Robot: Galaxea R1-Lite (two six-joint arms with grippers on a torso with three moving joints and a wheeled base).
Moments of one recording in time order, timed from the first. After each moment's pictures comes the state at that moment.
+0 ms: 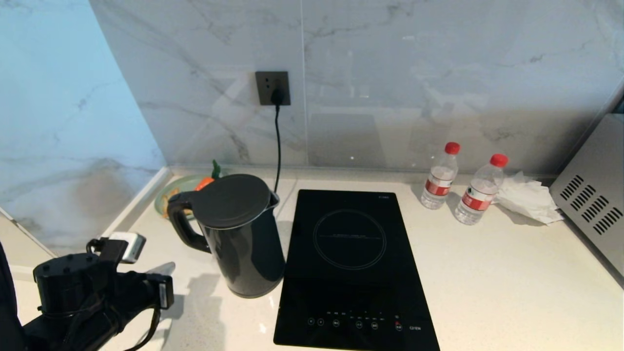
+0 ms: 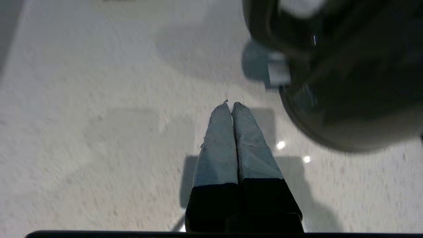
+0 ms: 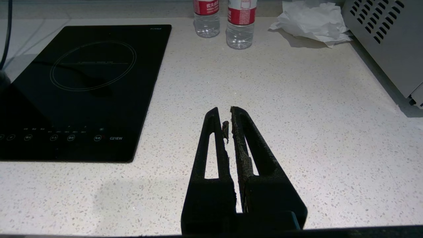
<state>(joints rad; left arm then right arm) -0.09 1.87 -0.09 -1.45 0.02 0.00 0.00 0.00 0.00 -0.01 0.00 -0.01</state>
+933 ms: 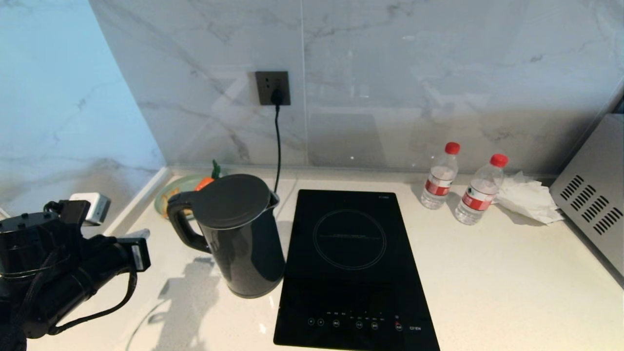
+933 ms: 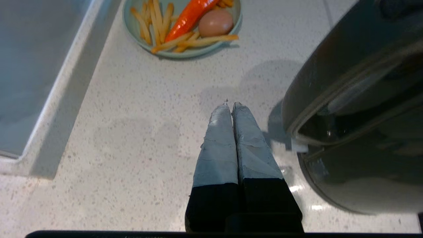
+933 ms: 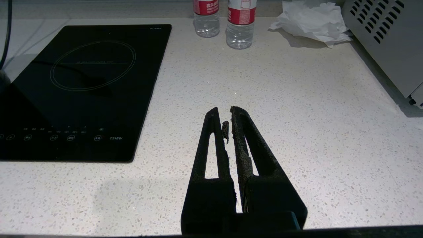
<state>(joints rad) 0.00 1.61 -0.30 -1.05 0.00 -0.02 0.00 0.00 0.00 -0.01 0.00 -0.01</state>
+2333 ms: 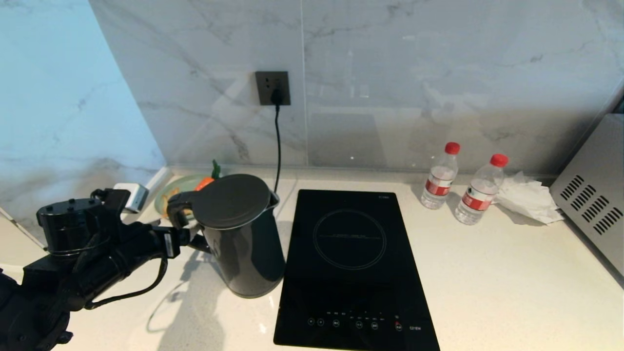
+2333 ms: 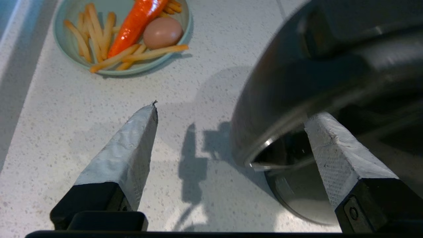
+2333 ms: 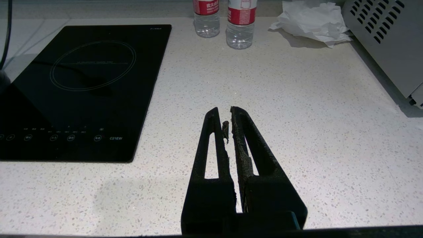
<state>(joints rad) -0.07 1.75 -0.43 -1.07 -0.06 -0.02 0.00 0.00 0.00 -0.01 0.00 -0.01</state>
